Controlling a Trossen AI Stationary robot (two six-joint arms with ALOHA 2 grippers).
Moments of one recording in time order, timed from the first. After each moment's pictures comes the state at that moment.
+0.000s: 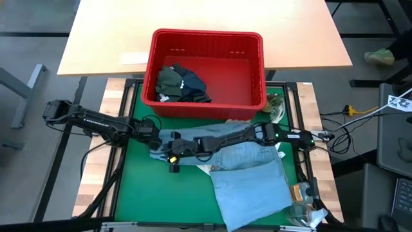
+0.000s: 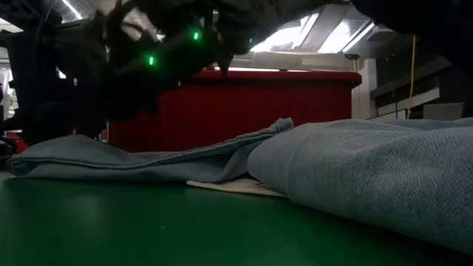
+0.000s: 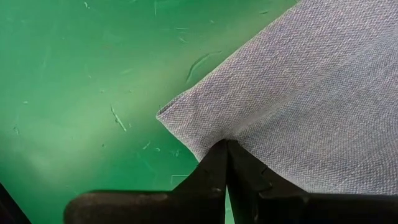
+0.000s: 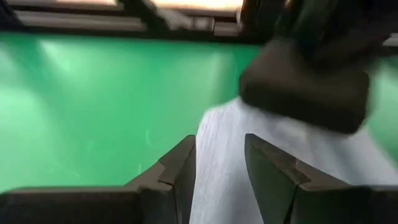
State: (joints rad) left arm -0.03 1.05 0.38 -0.75 -0.18 -1.09; right arm 0.16 2.50 1.99 0.00 0.10 0.01
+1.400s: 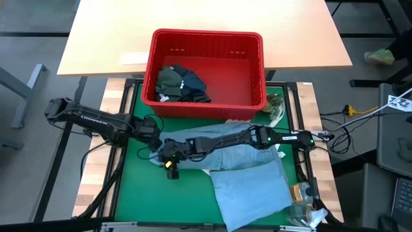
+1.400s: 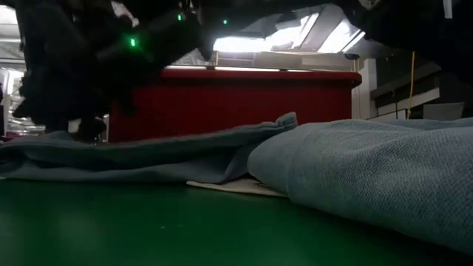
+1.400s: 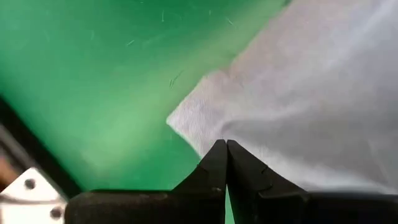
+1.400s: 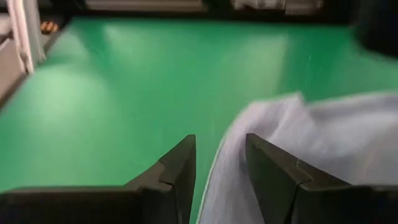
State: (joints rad) left arm -0.11 1.05 0.64 -1.03 -0.23 -1.02; right arm 0.17 2.63 2.33 -0.32 -0.12 0.05
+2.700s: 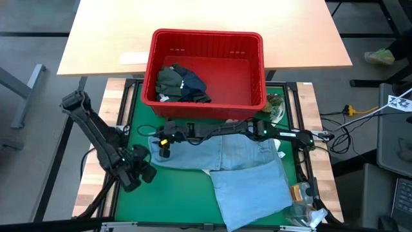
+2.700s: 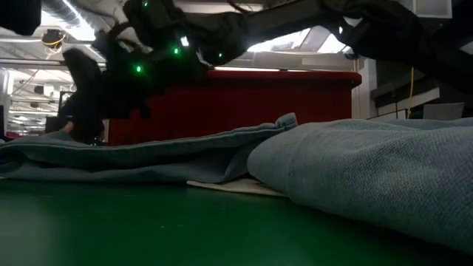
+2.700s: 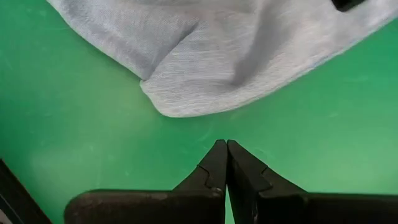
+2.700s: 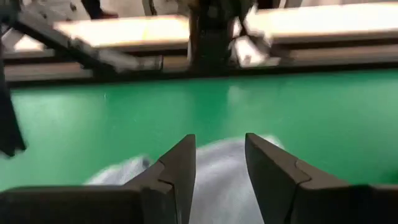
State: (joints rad) left arm -0.88 1.29 0.84 -1.02 -0.41 -1.90; right arm 0.03 2.66 2.35 -0.13 -0.01 0.06
